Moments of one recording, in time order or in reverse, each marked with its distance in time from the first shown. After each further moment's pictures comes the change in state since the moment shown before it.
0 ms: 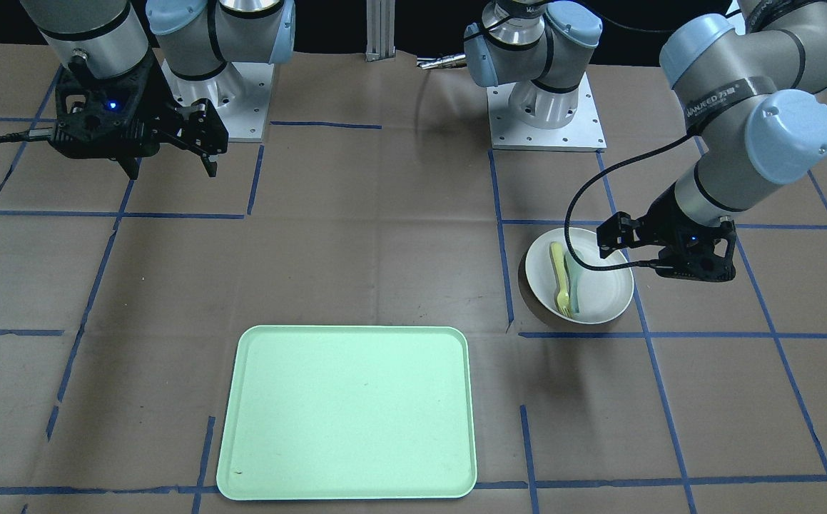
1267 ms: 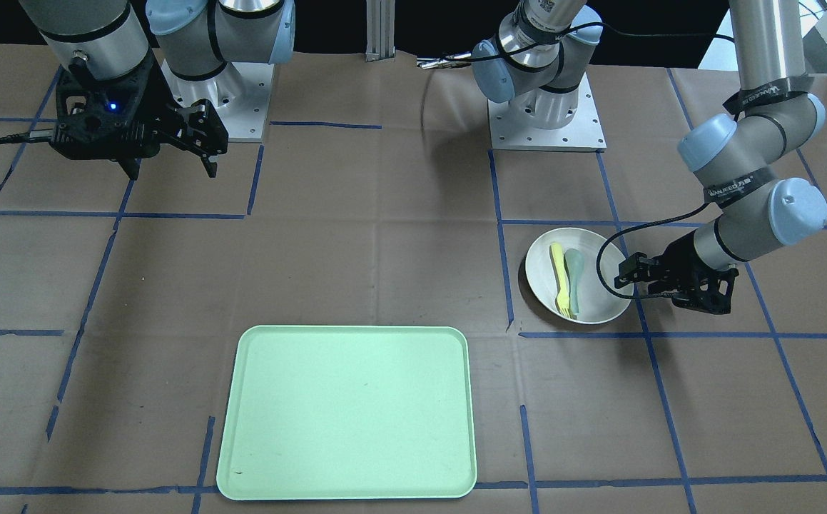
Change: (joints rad) left arm 0.235 -0.189 -0.187 0.282 -0.137 0.262; right arm 0.000 0.000 0.002 0.000 0.000 -0.001
